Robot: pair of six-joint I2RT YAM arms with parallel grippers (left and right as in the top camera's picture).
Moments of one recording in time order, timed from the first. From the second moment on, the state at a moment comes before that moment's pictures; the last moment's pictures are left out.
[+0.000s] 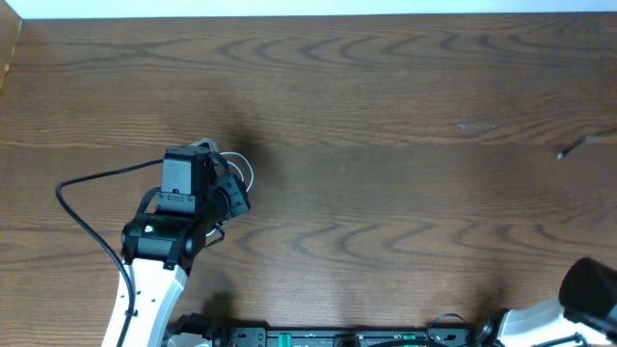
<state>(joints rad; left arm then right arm) -0.14 1.02 0.84 -0.79 0.13 -0.52 -0.48 1.74 2.43 -1.01 -0.05 0.00</state>
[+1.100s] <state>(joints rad) -0.14 1.02 0.84 -0.73 0.21 -0.51 -0.96 2.09 2.42 -1.07 0.17 0.10</state>
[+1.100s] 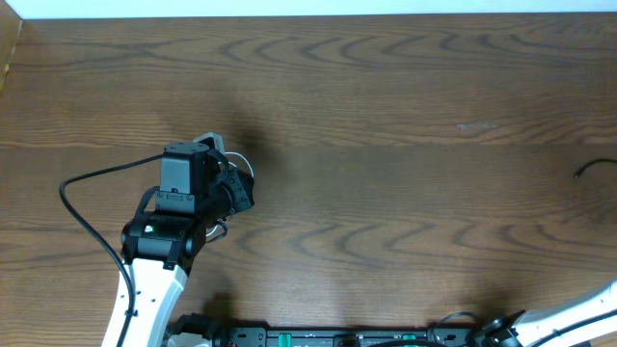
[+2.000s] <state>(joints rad) -0.17 1.02 0.84 -0.71 0.21 -0.52 -0.96 2.52 2.39 -1.22 0.14 0.13</state>
